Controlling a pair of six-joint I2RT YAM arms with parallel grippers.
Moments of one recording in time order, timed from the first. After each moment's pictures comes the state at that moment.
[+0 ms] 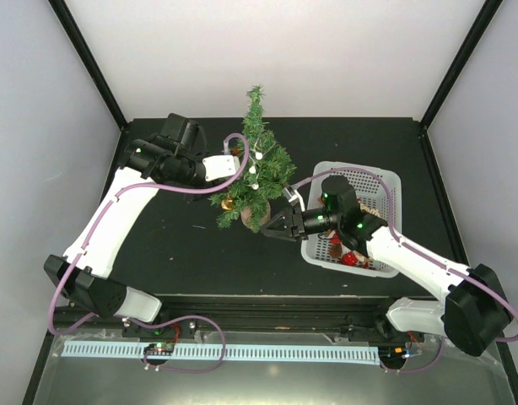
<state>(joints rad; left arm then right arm) -0.41 1.43 1.63 -1.20 0.37 0.88 0.67 1.22 0.77 0.07 -0.97 0.99</state>
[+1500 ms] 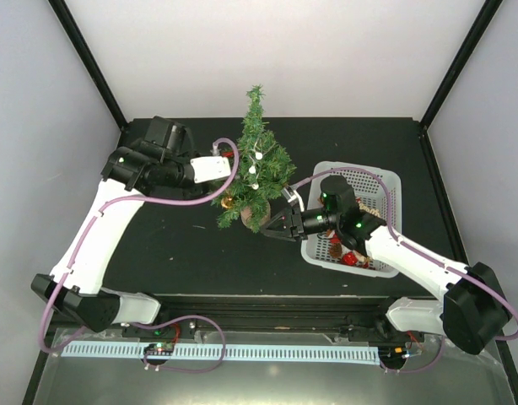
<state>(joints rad) -0.39 1.34 1.62 -1.20 0.25 0.90 0.67 1.23 0.77 0.08 -0.97 0.98</state>
